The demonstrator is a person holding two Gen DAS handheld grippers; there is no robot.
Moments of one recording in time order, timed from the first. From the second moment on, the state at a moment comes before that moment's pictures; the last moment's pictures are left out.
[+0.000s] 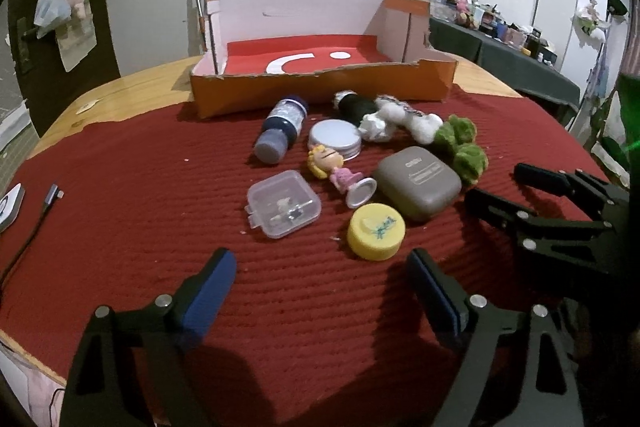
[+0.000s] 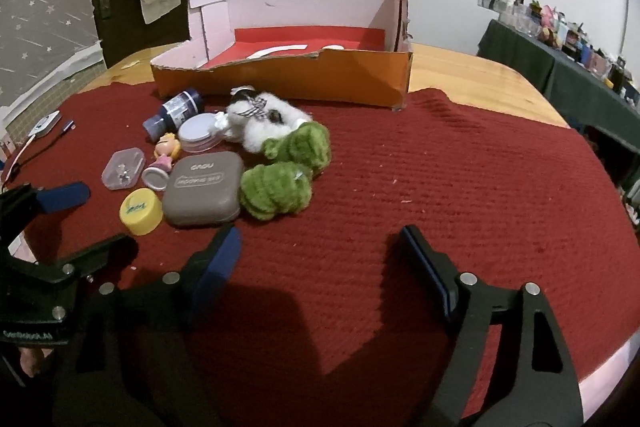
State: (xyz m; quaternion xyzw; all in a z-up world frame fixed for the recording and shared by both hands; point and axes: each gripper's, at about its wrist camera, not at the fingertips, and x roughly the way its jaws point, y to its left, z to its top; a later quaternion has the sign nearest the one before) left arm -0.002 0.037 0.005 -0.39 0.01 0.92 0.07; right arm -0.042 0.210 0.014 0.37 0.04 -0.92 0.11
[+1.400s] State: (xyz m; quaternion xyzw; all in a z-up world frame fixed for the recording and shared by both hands) left arm -0.015 0.044 0.012 -0.39 0.01 0.91 0.12; right arm -0.060 0.197 0.029 0.38 0.04 -0.91 0.15
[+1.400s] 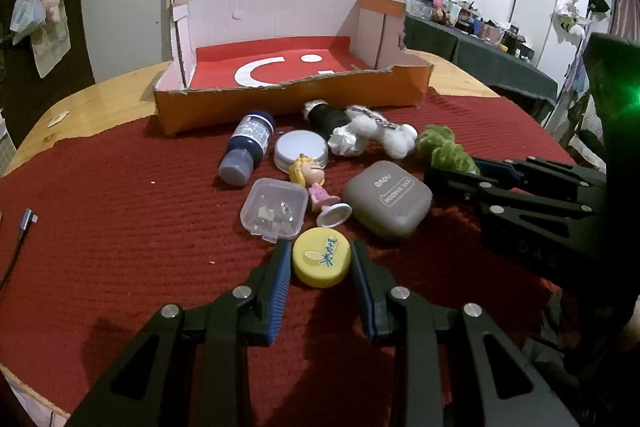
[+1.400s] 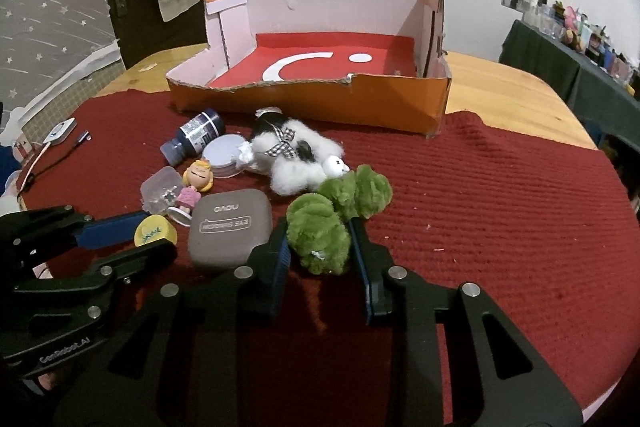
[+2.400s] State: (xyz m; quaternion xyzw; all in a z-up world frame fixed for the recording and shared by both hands) left arm -0.035 0.020 0.075 -0.32 0.01 0.94 0.11; right arm -0.077 0.192 0.089 0.30 0.02 -0.94 0.18
